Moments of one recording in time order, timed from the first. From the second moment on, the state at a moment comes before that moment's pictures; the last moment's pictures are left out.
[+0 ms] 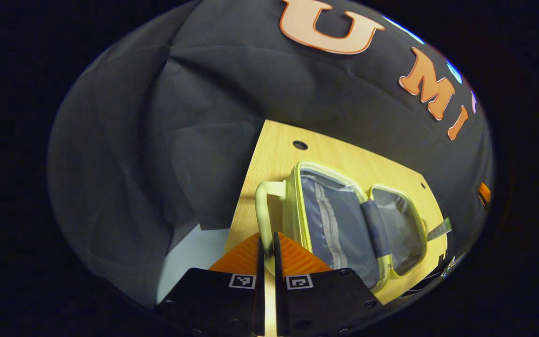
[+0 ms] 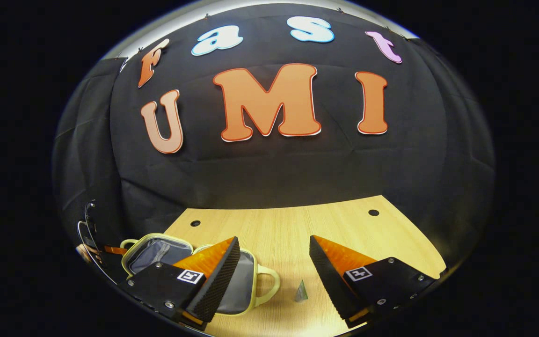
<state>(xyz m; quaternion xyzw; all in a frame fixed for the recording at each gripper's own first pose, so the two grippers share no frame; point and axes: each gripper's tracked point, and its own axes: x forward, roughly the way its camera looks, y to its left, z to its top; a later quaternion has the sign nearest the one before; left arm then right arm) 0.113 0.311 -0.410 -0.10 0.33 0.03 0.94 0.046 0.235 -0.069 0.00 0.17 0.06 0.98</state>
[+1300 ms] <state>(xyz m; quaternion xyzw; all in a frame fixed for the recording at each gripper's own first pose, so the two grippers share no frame) 0.149 0.059 -0.220 0.04 0.12 0.05 0.99 0.043 0.108 -0.078 0.00 0.16 0.02 0.99</state>
